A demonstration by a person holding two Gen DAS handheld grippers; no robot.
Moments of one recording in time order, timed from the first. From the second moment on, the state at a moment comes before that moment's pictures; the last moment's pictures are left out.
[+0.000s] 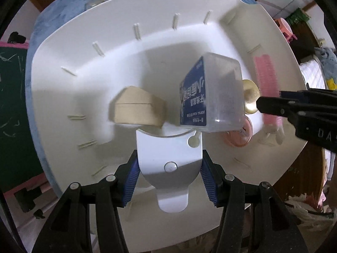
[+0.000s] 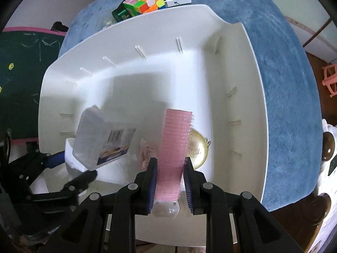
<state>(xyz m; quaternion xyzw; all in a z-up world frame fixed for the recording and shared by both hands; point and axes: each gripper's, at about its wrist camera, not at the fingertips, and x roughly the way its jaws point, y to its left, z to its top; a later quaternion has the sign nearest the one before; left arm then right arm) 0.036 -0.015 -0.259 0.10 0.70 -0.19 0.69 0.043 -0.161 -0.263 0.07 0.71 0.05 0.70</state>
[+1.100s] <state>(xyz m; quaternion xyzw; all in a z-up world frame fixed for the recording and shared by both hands) 0.069 -0.002 -0.247 0.04 0.69 -0.14 0.71 0.054 -0.157 -0.256 0.07 0.70 0.06 0.71</state>
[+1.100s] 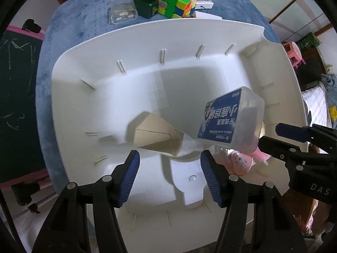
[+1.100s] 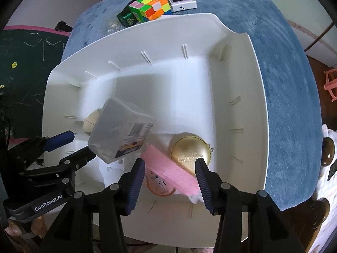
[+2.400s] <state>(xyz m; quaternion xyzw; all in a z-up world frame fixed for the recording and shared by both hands) 0.136 0.082 -0.150 -0.02 0.59 -0.07 0.80 0.137 -0.084 -0.179 0.00 0.64 0.15 0.75</state>
